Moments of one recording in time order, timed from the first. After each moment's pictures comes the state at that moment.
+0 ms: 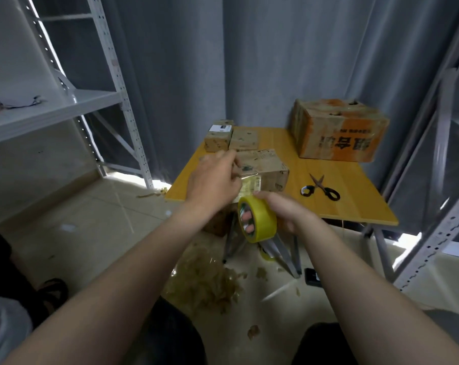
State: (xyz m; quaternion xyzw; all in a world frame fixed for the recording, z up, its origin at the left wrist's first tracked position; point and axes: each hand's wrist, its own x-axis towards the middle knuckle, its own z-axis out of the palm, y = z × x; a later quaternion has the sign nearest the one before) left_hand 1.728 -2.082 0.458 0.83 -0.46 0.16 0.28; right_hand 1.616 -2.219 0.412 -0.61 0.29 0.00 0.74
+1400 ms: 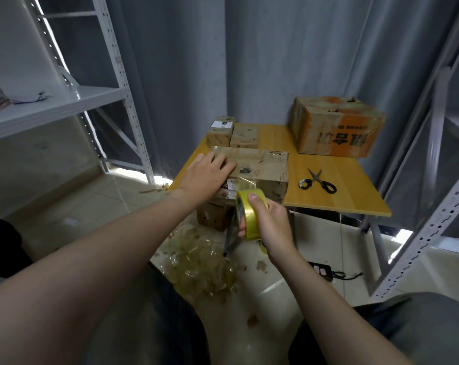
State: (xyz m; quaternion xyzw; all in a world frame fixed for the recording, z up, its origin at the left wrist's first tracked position) left_hand 1.769 -2.069 0.431 0.78 -0.53 0.31 -0.12; right_hand 1.579 -2.136 0.386 -0.60 0.24 -0.28 0.71
